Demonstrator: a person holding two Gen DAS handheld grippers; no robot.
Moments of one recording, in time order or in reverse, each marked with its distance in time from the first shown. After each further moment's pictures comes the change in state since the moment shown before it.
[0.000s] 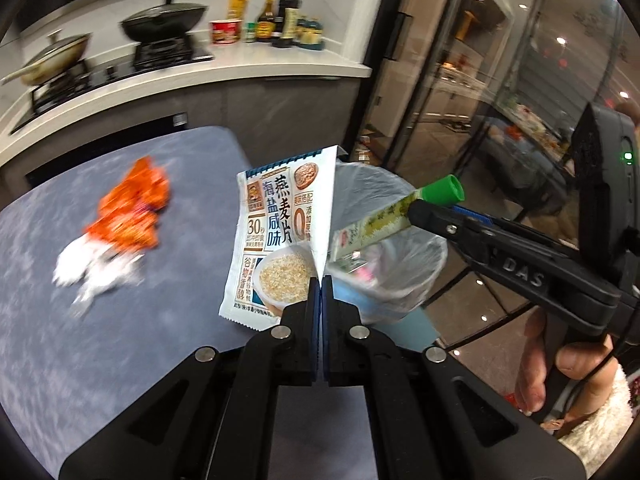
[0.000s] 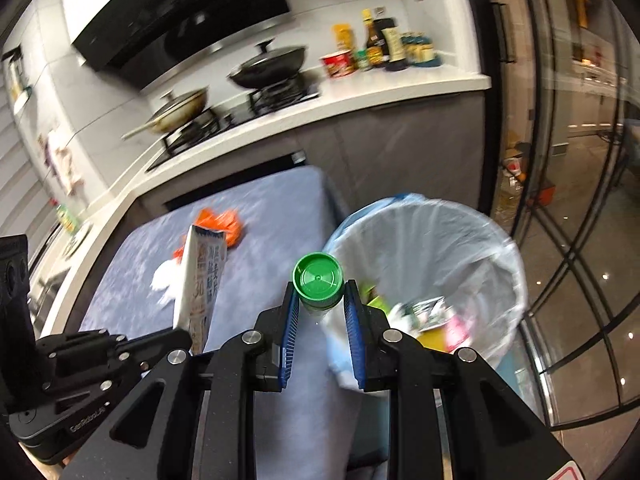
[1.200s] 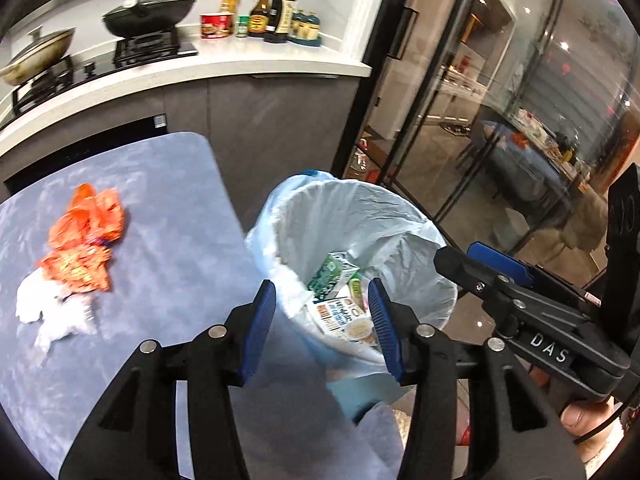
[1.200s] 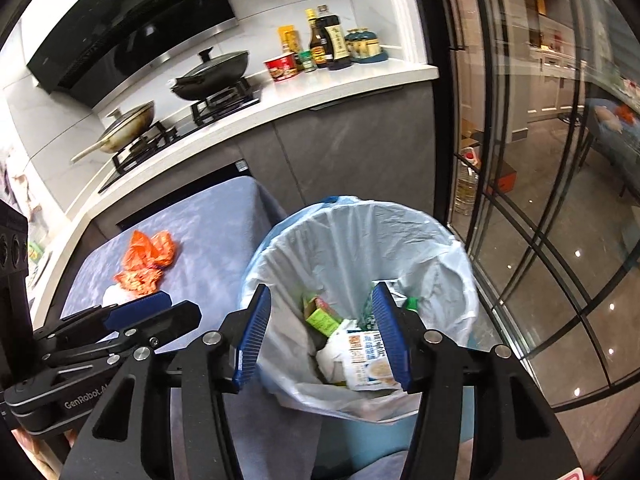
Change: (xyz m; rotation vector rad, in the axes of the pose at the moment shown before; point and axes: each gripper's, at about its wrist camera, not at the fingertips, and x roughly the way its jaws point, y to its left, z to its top) left arm 0.060 0.005 0.033 -0.046 -0.002 0.010; right arm 0.022 -0.038 0.002 0.070 -0.003 -0.117
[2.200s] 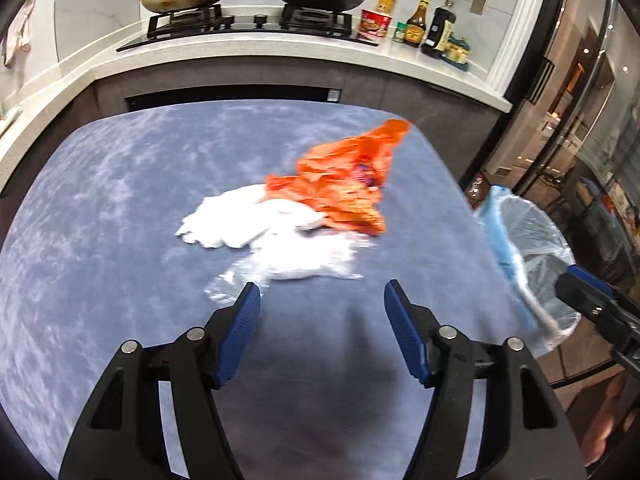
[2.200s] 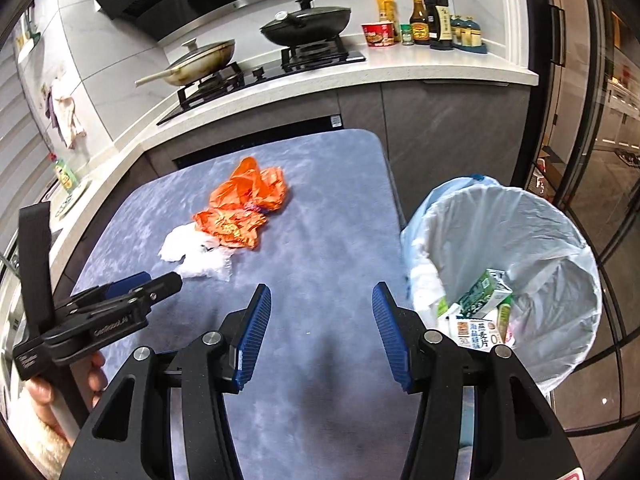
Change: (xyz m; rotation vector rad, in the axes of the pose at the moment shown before) left arm -0.058 0.189 -0.067 -0.255 -0.021 0.294; right arm 0.036 0.141 -0.033 -0.190 0.111 0.126
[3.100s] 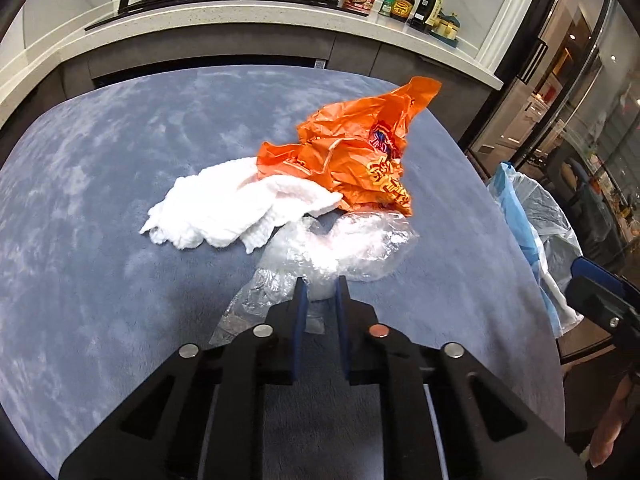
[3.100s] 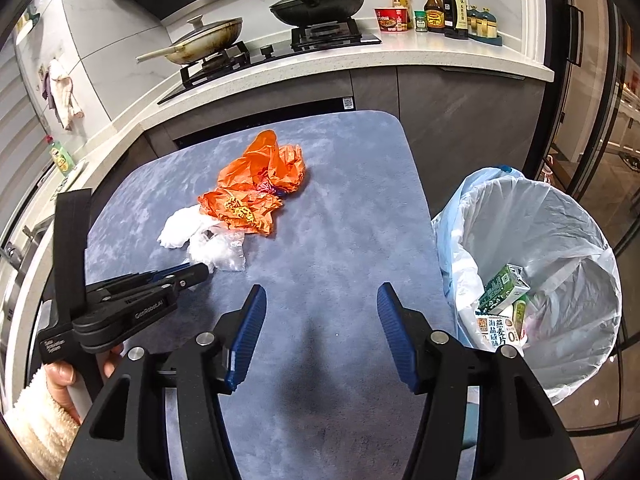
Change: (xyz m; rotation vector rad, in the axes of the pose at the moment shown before) left arm 0.046 0.017 -0.001 0.025 0.080 -0.102; right arm 0.029 0.025 0.000 -0.028 0.053 -0.010
